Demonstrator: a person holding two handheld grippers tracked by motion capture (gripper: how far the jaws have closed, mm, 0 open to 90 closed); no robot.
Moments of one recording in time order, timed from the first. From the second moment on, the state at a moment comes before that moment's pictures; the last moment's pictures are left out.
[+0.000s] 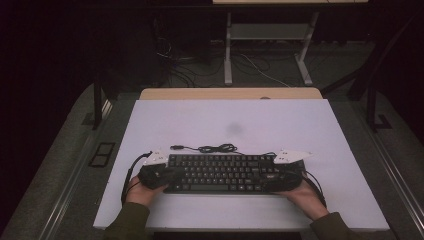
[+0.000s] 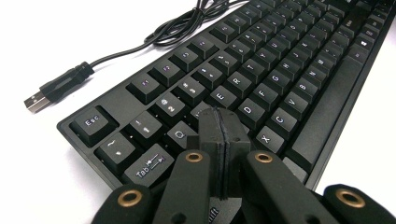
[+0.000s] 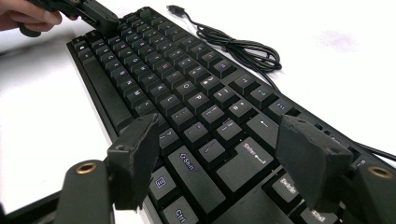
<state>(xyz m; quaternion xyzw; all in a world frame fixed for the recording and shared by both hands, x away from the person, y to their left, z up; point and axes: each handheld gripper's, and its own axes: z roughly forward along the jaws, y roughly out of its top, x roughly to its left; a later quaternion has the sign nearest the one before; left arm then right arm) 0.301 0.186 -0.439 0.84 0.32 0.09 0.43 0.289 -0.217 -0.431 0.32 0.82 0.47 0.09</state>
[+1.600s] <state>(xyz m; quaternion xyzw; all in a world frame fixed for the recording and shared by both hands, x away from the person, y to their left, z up) 0.293 0.180 -0.430 0.83 0.30 0.09 0.45 0.293 -0.217 -0.427 0.33 0.81 0.48 0.08</state>
